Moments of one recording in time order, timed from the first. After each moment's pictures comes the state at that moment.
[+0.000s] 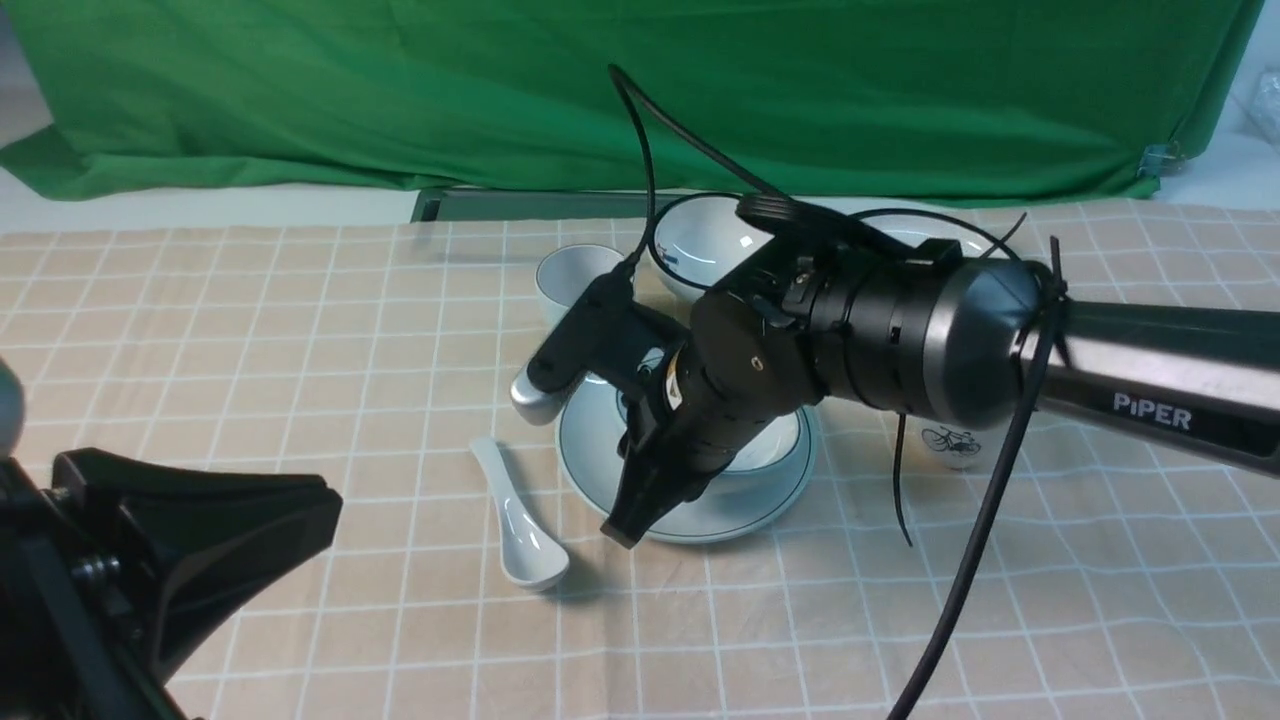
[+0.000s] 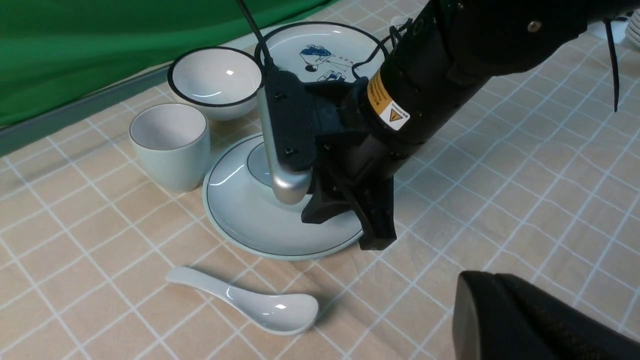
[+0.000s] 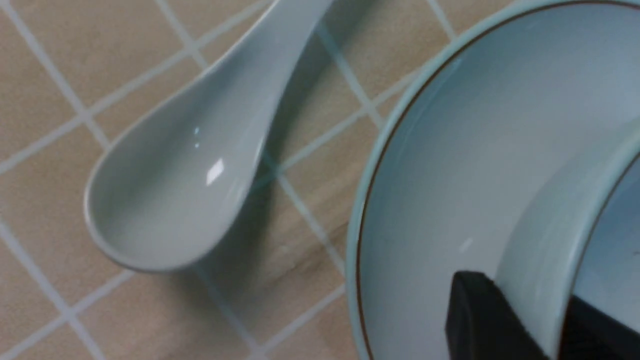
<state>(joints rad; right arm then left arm) 0.75 2.02 -1.49 -0.10 0.53 -0.23 -0.44 0.60 -0.64 -0.49 0.60 0.52</state>
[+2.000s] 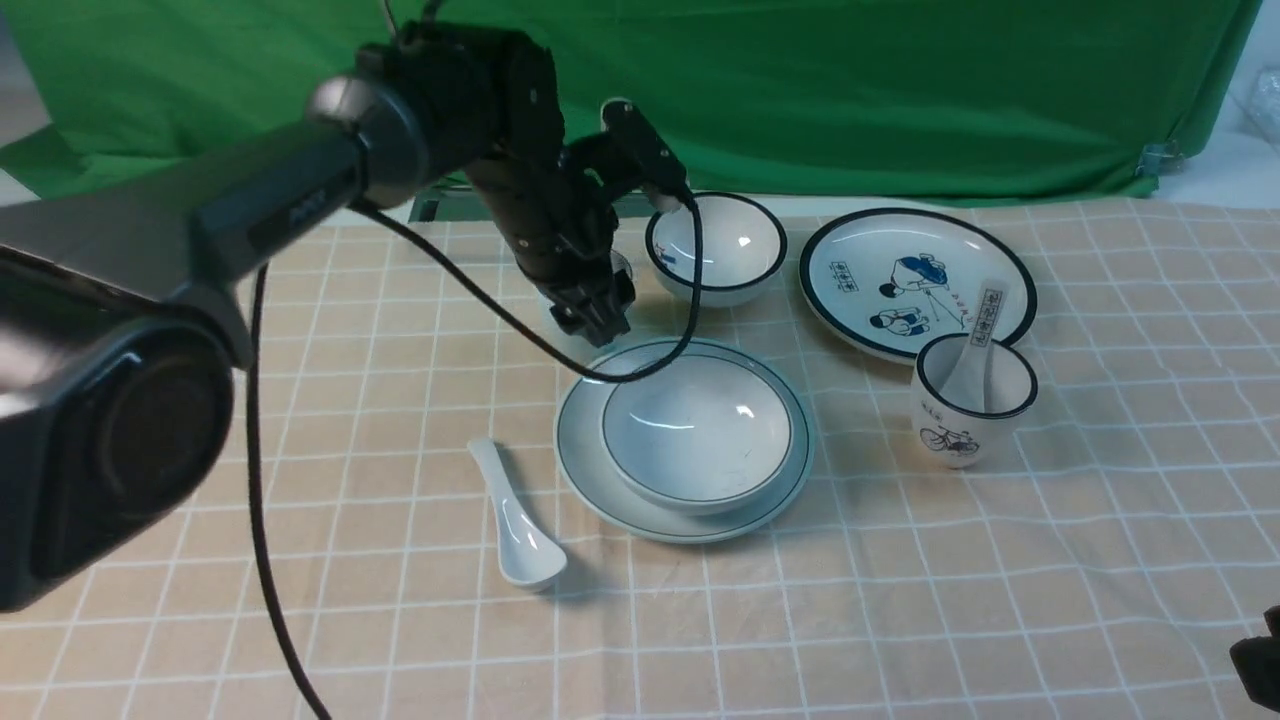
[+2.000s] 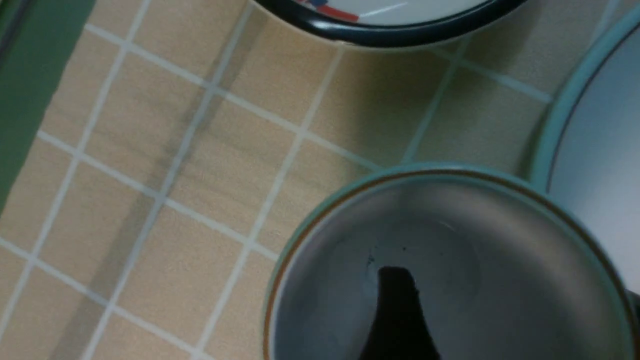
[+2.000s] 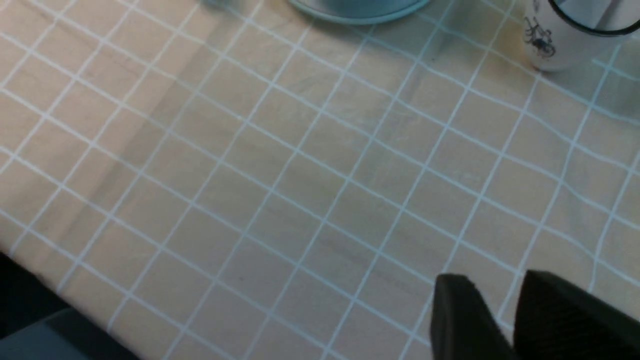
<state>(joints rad) 0.71 0.70 -0.82 -0.11 0.95 0.15 -0.39 2.30 -2.00 -0.08 0.93 0.73</state>
